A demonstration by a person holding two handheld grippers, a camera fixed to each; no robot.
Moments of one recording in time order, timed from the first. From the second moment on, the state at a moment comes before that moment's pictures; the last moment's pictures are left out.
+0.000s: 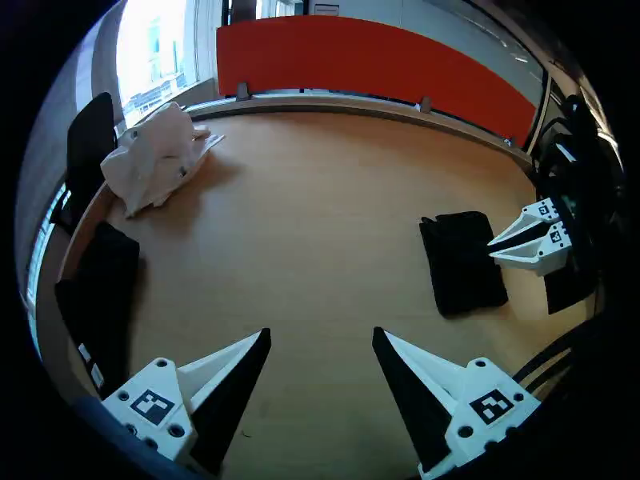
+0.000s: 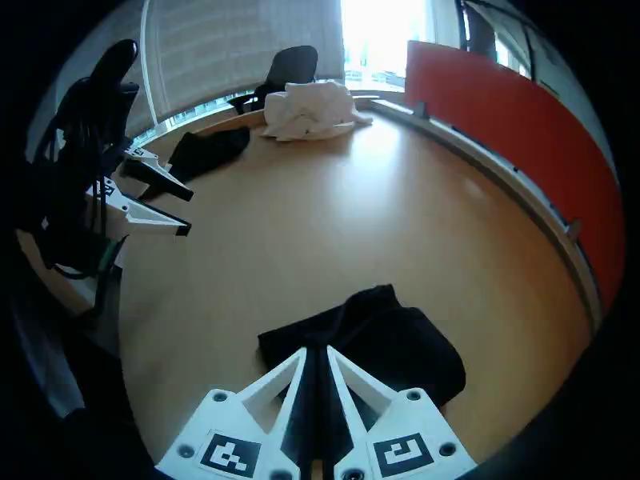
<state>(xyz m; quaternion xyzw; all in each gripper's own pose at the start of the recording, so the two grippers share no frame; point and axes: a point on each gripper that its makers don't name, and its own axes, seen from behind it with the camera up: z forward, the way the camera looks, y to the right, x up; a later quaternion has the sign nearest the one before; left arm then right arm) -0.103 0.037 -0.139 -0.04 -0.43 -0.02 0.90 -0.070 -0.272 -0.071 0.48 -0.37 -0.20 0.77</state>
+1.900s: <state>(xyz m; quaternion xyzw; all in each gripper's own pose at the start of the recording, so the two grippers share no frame) -0.102 0.037 -0.144 -0.04 -0.43 -0.02 0.90 -0.114 -0.184 -0.129 0.41 -0.45 -0.19 0.77</state>
